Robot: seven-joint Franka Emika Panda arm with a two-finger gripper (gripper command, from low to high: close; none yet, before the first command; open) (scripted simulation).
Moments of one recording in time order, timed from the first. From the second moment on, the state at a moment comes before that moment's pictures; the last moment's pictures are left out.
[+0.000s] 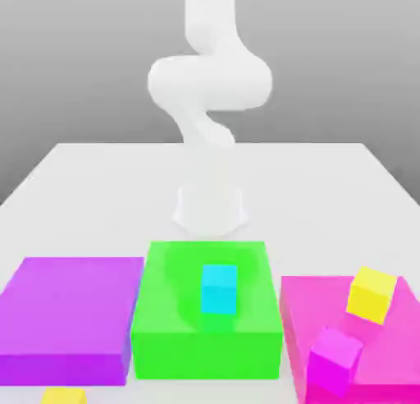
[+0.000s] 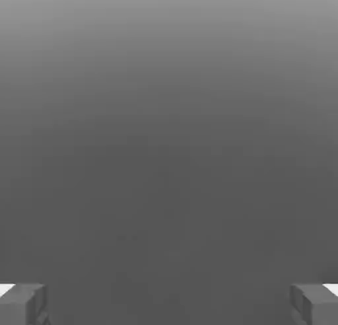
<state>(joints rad) -0.03 -0.71 0.01 -2.29 -0.04 2.32 0.81</state>
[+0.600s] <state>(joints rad) -0.18 -0.05 -0.04 -2.21 -0.20 2.46 0.76</state>
